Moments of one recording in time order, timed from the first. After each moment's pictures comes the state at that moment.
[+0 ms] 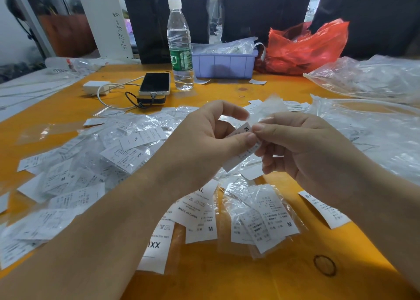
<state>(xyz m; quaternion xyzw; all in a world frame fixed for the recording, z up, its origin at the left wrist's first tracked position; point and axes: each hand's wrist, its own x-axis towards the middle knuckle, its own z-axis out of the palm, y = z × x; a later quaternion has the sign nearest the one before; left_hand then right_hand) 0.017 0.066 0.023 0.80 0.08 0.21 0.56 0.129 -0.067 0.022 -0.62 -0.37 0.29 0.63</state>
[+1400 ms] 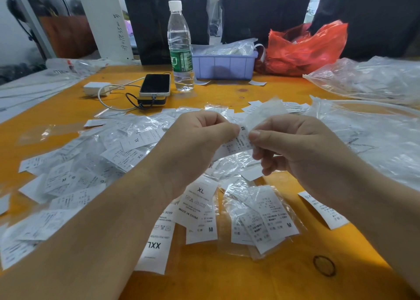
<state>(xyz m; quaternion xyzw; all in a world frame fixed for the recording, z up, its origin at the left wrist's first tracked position) 0.016 0.068 0.028 0.78 0.19 0.21 0.56 0.124 -0.068 0.024 -0.66 -0.40 0.24 0.59</state>
